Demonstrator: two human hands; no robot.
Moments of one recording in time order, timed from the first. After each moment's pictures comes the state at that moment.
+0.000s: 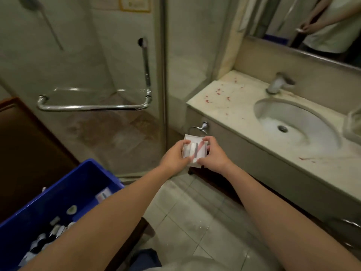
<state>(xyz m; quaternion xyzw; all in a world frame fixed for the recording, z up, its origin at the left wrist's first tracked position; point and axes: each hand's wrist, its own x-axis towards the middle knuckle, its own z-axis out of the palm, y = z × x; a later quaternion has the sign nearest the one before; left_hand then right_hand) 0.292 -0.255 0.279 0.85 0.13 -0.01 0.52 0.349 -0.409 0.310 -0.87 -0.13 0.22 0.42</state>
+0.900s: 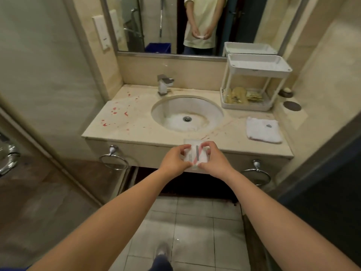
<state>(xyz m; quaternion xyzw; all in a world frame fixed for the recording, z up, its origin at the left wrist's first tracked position) 0.385 -0.538 0.314 0.88 -0.12 -0.12 0.45 0.346 -0.705 0.326 -0.89 0.09 0.05 0.45</state>
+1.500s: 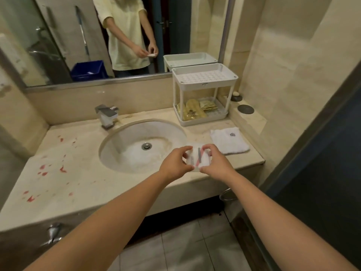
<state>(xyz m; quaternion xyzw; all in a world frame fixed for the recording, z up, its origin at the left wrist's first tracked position) 0.551 -0.664 0.323 0.84 -0.33 -0.19 0.38 0.448 -0.808 0.328 -0.86 0.25 -0.05 0.44</state>
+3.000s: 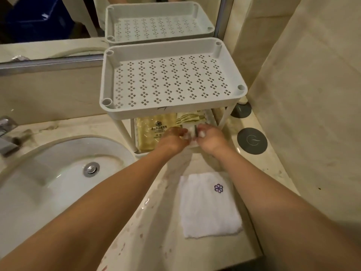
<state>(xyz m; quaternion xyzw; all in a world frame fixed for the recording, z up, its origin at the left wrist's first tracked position) 0.811 -1.016 0.246 0.89 -0.17 -0.27 0.34 0.744 -1.139 0.263 -0.88 0.30 0.08 0.35</state>
